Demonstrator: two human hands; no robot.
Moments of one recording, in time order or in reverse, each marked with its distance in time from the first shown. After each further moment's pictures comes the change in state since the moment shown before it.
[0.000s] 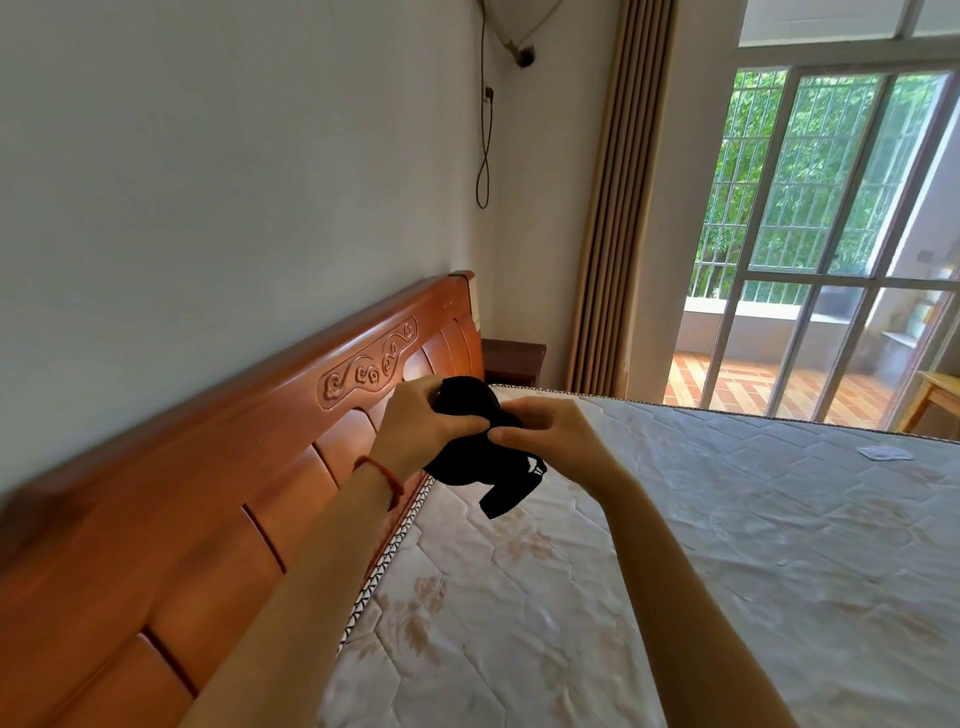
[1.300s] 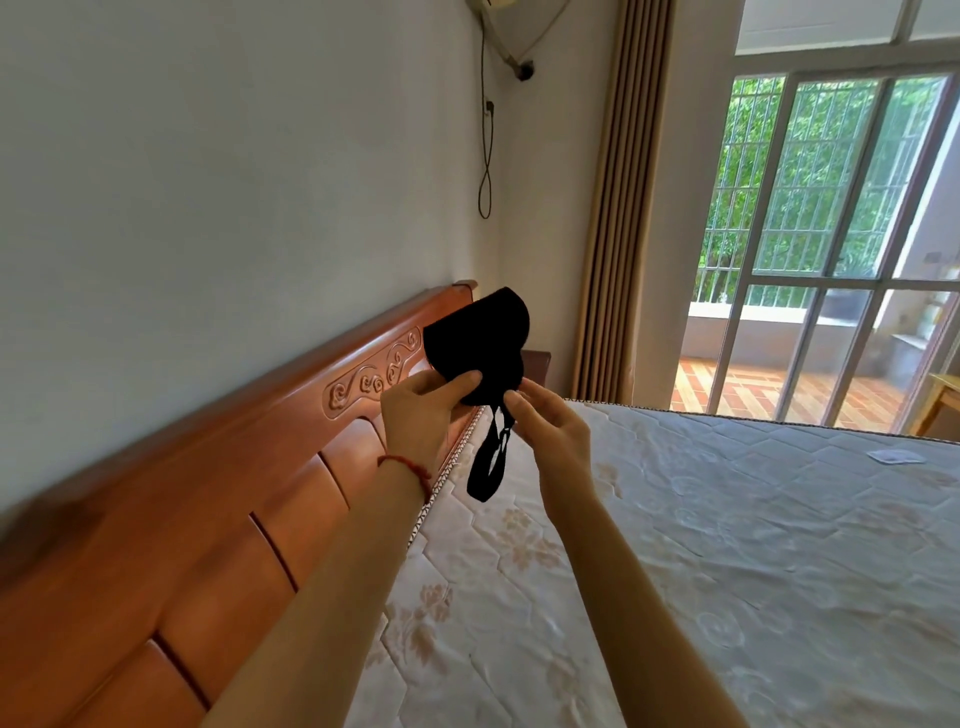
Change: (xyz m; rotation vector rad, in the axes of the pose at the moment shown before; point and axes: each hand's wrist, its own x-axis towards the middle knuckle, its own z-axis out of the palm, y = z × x) left_hand -0.003 0.025 0.017 -0.592 0.262 -0.178; right_hand -0.005 -0.001 0.030 0.514 0.465 0.015
